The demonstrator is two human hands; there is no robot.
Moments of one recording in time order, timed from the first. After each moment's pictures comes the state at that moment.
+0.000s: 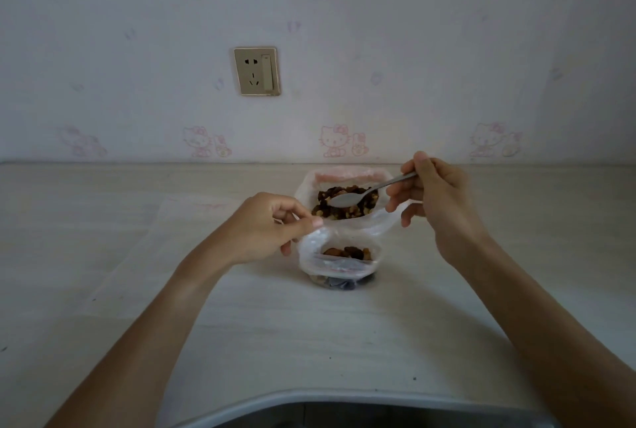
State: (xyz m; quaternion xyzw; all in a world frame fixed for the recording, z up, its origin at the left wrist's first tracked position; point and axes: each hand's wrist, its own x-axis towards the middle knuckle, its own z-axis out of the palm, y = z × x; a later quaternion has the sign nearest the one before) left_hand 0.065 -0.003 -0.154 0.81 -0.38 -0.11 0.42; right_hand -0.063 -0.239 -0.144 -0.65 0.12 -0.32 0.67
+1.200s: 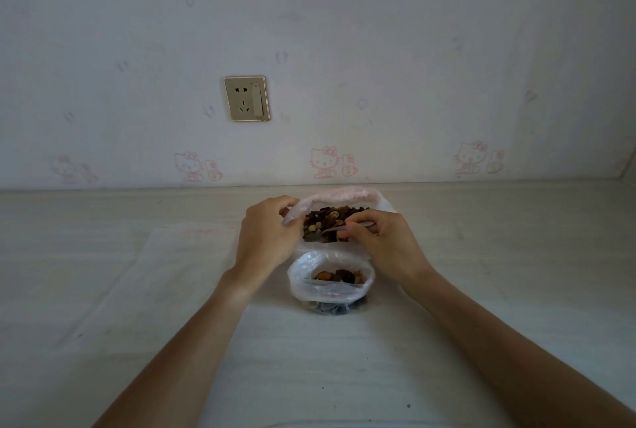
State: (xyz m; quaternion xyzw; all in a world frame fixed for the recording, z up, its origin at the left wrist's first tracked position) left_hand 0.089 -0.054 -0.175 0.83 -0.32 0.14 0.43; right_hand -0.034 -0.223 -0.183 -0.81 0.13 -0.25 0.52
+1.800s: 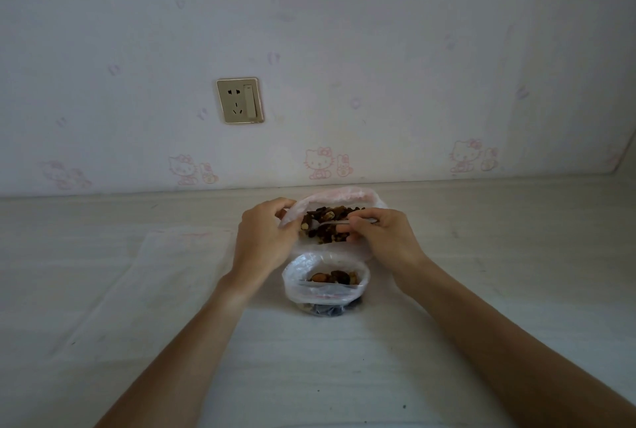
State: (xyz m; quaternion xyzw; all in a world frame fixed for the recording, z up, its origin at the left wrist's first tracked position) left_hand 0.092 -0.057 -0.181 0.82 -0.32 0.14 0.45; right_hand -0.034 -0.225 -0.177 -0.70 0.20 -0.23 0.65
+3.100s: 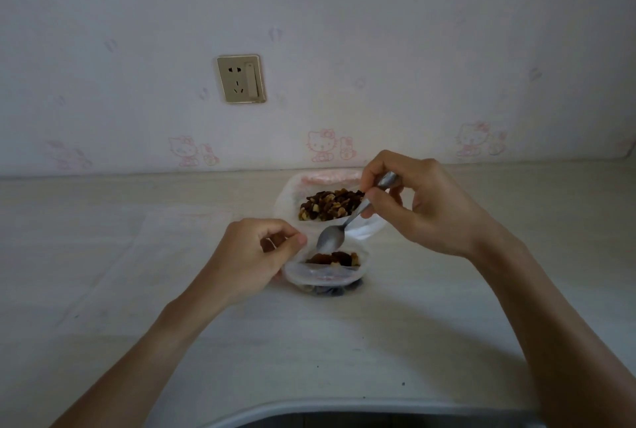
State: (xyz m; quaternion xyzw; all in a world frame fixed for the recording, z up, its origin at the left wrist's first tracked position) left_hand 0.037 -0.003 -0.172 0.83 -0.38 0.01 0.42; right_hand -0.095 -0.236 -0.115 -0.88 -0.12 -0.26 0.37
